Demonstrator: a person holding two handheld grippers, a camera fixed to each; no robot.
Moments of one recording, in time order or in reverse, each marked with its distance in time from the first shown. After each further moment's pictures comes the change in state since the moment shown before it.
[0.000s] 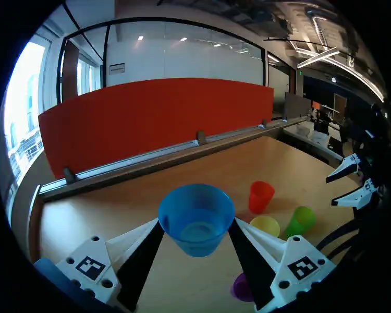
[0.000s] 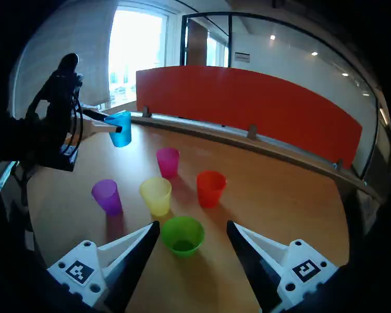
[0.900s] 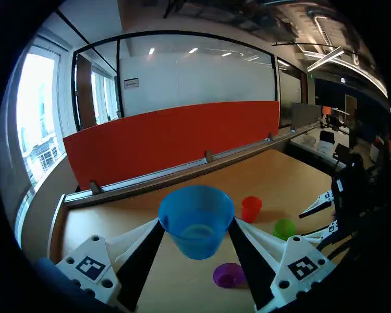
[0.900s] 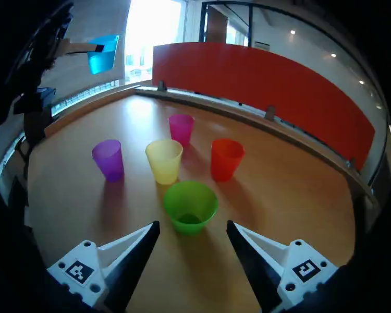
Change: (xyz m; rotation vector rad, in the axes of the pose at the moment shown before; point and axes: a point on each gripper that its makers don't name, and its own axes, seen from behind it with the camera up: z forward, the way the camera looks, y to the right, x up) left arm 0.055 0.032 -0.105 0.124 0.048 0.010; right arm -0.076 0.001 0.029 0.077 -0.106 -0.094
